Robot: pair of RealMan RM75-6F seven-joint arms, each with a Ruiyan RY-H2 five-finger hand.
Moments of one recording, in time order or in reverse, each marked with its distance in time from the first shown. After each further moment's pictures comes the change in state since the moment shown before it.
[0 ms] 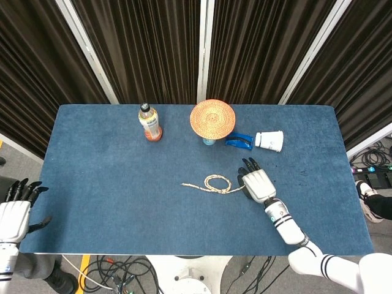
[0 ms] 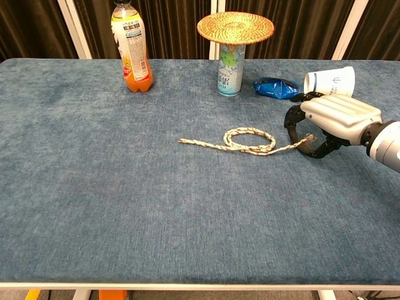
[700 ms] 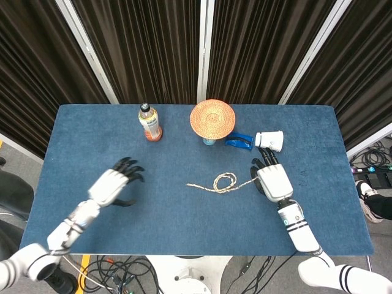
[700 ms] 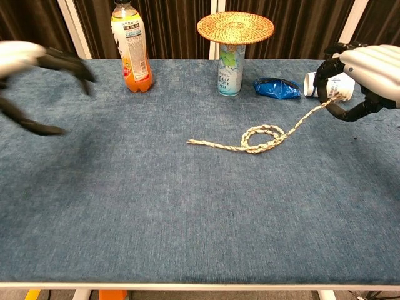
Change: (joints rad) left arm -0.477 -0.178 -0.088 -0.017 0.152 -0.439 -0.147; right arm -0.077 0.179 0.053 -0.332 0.056 0.176 -0.189
